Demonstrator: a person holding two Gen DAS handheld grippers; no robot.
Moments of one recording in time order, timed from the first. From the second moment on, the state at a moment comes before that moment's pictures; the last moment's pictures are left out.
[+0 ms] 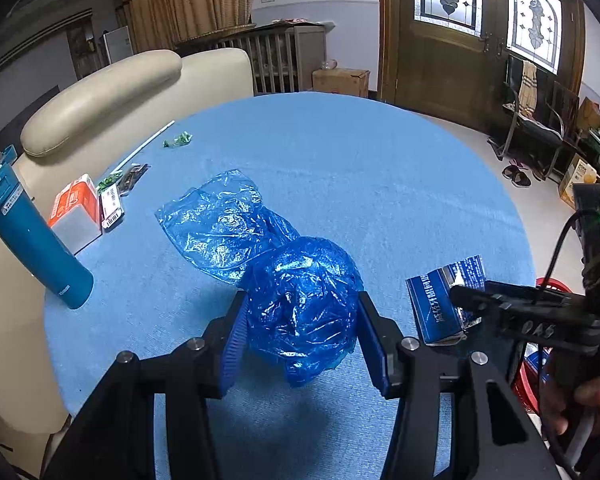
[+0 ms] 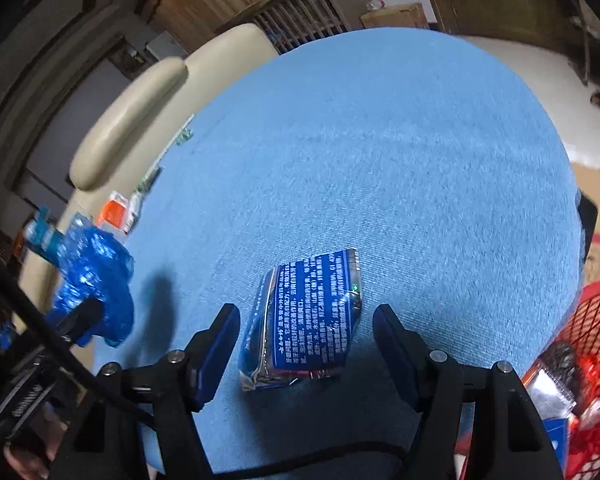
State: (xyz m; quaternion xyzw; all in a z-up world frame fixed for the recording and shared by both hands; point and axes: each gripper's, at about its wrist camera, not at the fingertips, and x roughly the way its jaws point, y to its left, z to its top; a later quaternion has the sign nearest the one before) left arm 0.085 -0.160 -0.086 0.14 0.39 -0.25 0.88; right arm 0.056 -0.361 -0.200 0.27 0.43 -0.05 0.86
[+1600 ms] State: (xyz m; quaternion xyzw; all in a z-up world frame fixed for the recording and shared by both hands) left arm 0.113 -0.116 -0.110 0.12 0.42 -0.21 0.88; right arm 0.121 -0.311 -0.176 0.05 0.51 0.18 0.84
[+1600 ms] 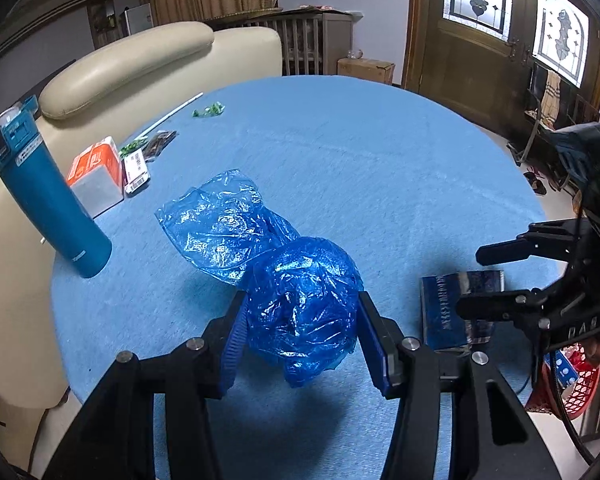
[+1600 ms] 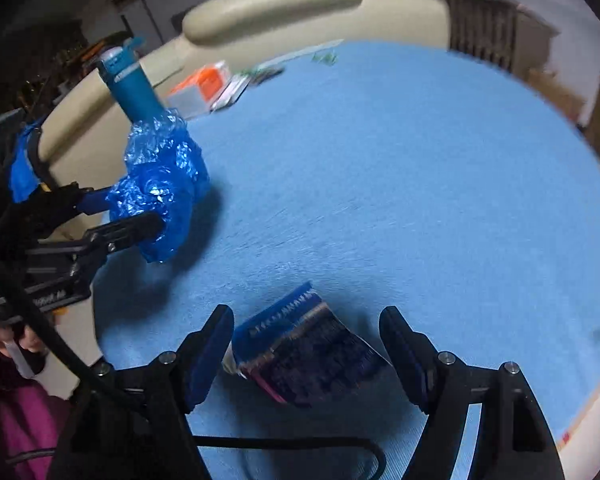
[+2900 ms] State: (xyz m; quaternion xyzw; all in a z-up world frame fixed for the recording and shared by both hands) left arm 0.077 -0.142 -0.088 0.16 0.38 -0.25 0.88; right arm -0.019 -0.342 -0.142 0.15 0.39 0.02 0.91
